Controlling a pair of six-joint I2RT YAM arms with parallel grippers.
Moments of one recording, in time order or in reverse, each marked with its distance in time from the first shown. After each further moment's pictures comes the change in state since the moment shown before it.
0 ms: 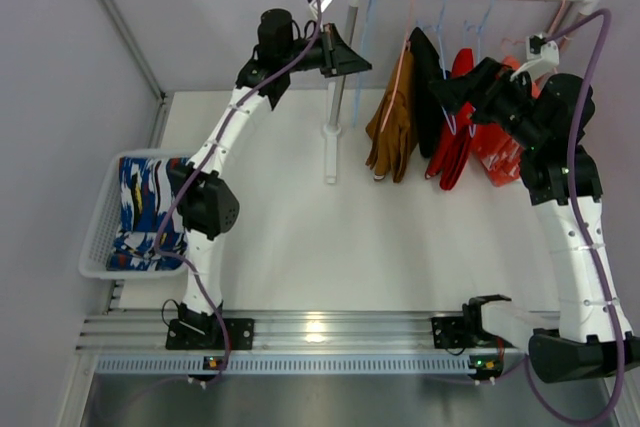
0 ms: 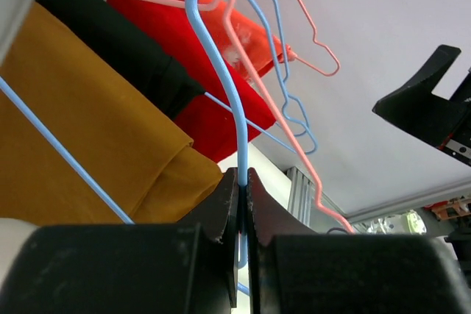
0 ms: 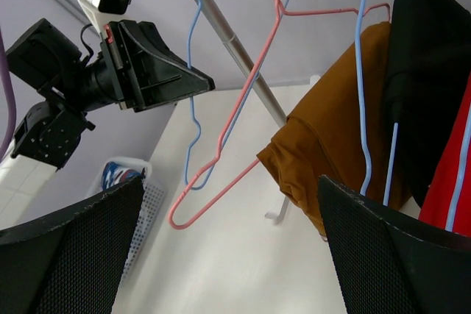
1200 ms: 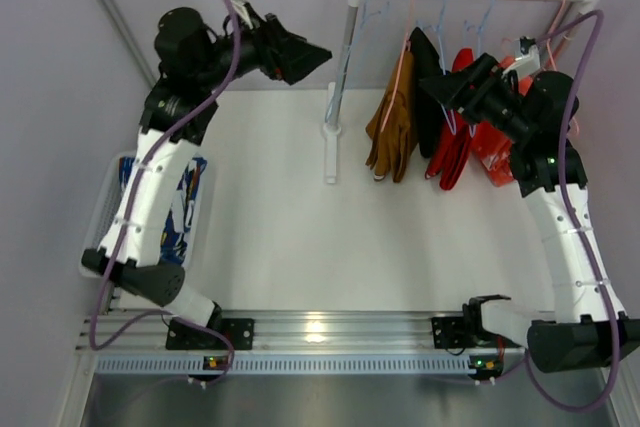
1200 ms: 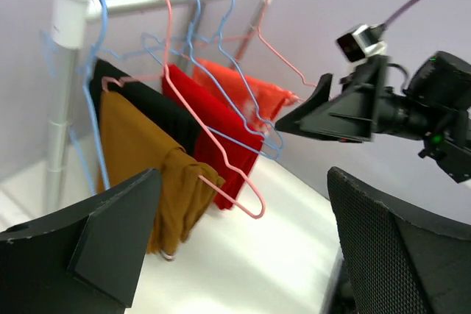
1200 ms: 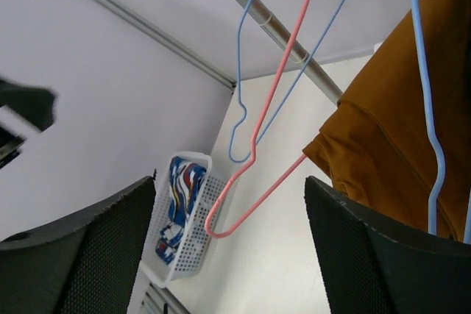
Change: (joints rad) left arm 0.040 -0.560 -0.259 -0.163 -0.226 0.243; right arm -0.003 0.042 -0.065 0.117 -0.115 0.231
